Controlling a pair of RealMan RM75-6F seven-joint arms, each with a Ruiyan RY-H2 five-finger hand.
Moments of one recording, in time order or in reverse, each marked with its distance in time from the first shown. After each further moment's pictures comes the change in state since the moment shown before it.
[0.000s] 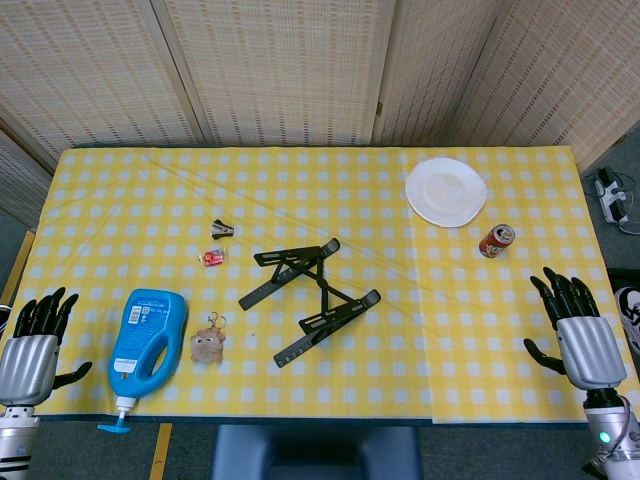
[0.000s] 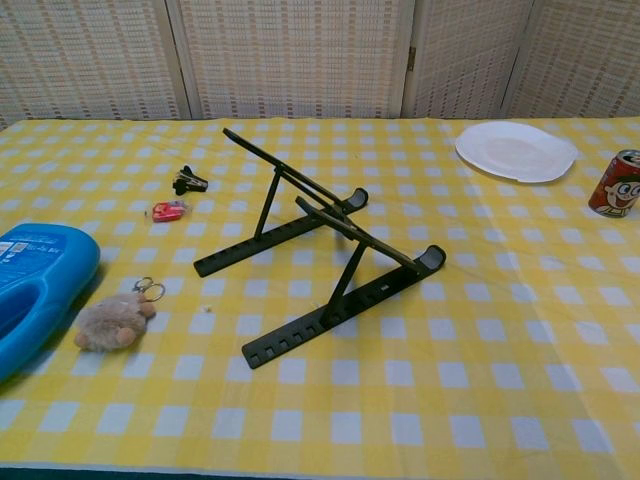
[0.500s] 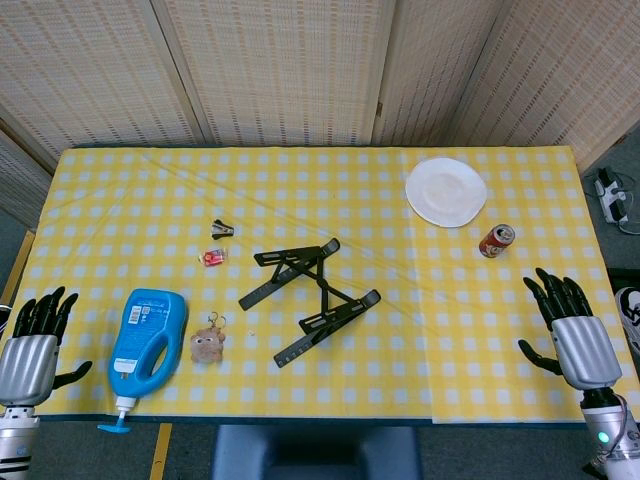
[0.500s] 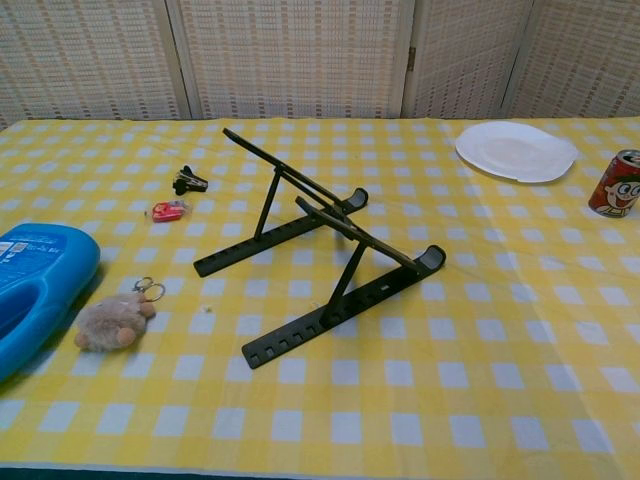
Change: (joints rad) left arm 0.003 0.001 0.001 -0.004 0.010 0.012 0.000; right arm 0.014 0.007 -0.012 0.009 -0.034 -0.016 0.045
